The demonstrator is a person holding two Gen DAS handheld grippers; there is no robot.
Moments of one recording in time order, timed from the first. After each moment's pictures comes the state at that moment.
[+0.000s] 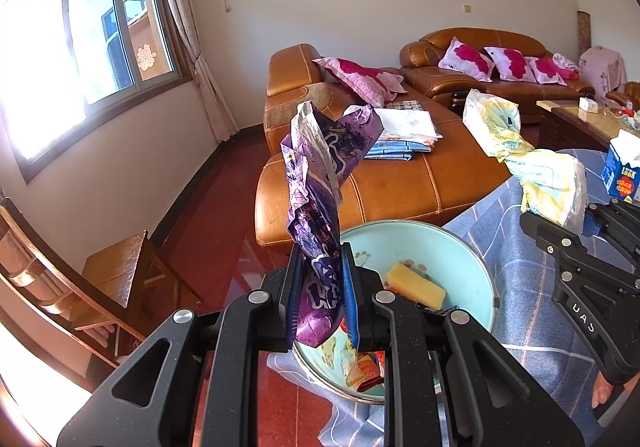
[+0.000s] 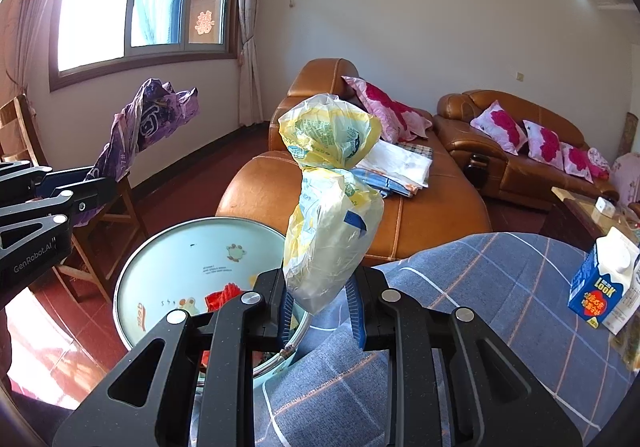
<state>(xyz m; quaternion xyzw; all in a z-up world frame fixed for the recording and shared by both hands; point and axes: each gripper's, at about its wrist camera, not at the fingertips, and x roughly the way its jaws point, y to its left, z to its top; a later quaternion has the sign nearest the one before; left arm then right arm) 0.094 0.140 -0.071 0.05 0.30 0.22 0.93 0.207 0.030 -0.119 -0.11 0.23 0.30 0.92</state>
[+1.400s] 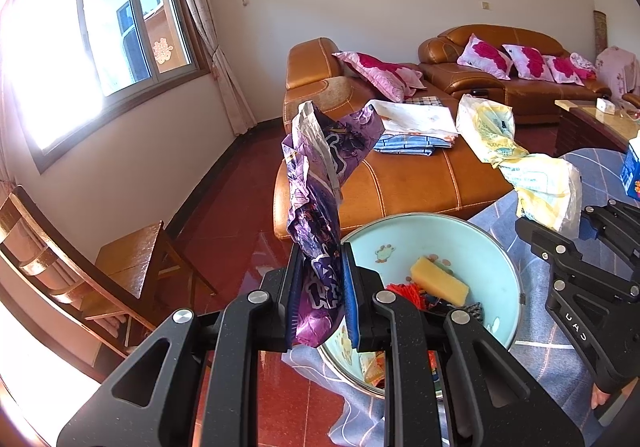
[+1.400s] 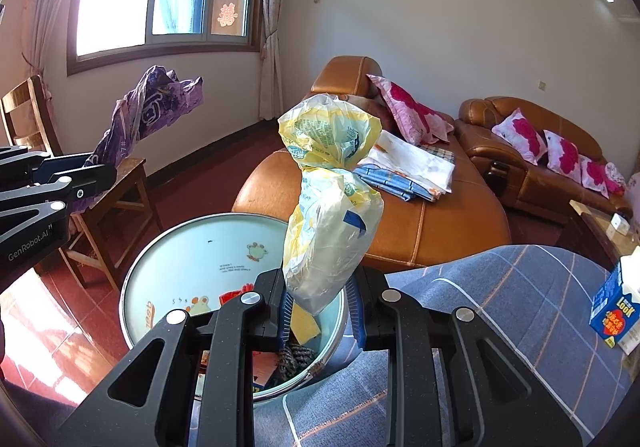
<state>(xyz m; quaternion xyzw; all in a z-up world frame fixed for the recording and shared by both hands) 0.094 0.148 -0.078 0.04 0.31 0.25 0.92 0.214 0.050 -0.128 -0.13 0.23 0.34 0.90</state>
